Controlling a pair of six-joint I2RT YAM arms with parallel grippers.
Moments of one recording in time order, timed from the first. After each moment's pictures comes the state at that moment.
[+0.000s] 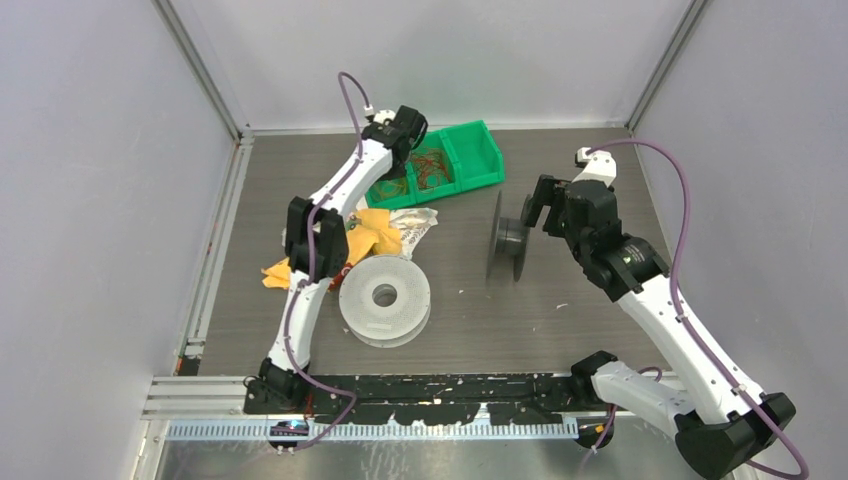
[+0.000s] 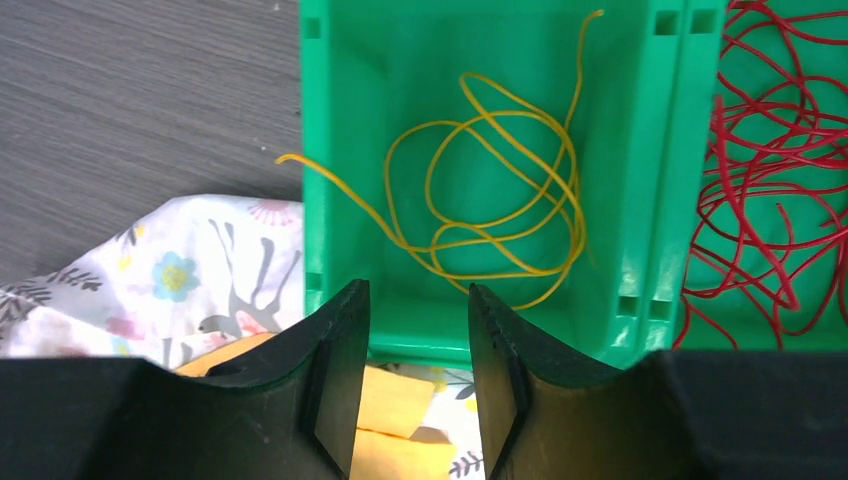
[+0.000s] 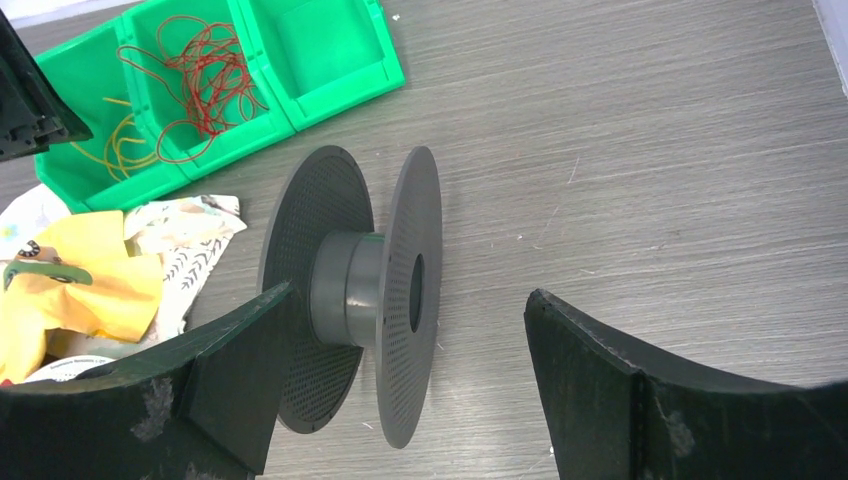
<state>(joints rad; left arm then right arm) -0.47 2.35 2.28 -1.04 -0.57 -0.61 0.45 0.94 1.05 -0.56 0.41 0.40</state>
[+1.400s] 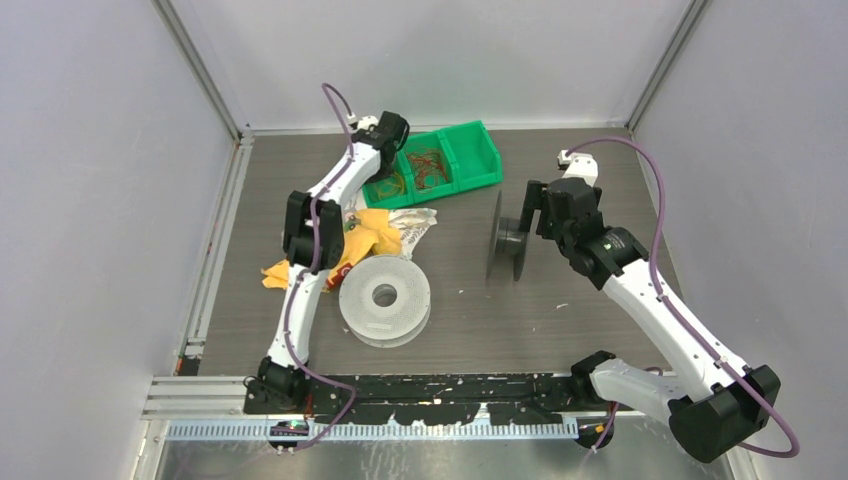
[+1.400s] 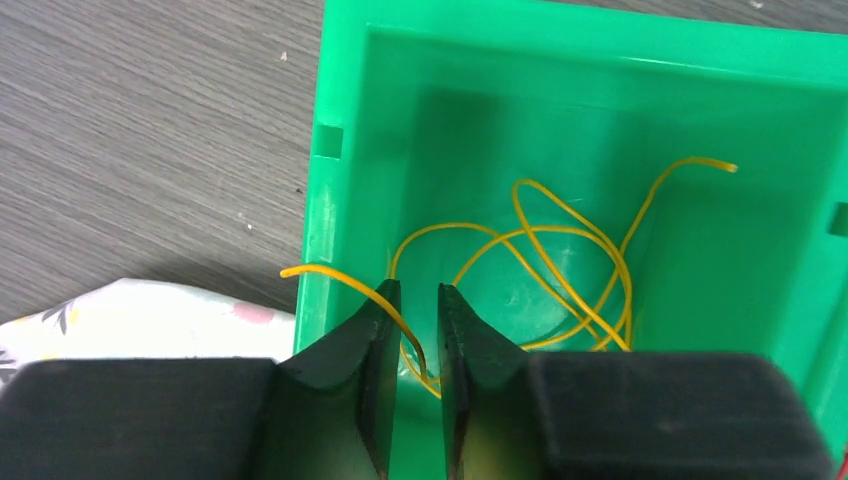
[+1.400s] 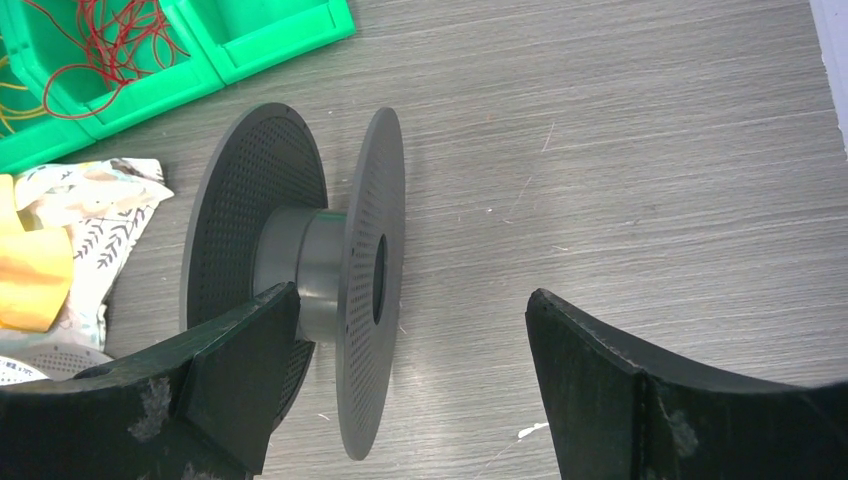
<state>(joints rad) -0.38 2.46 2.27 -0.89 -0.54 -0.65 0.45 1.05 1.02 -0.57 0.44 0.37</state>
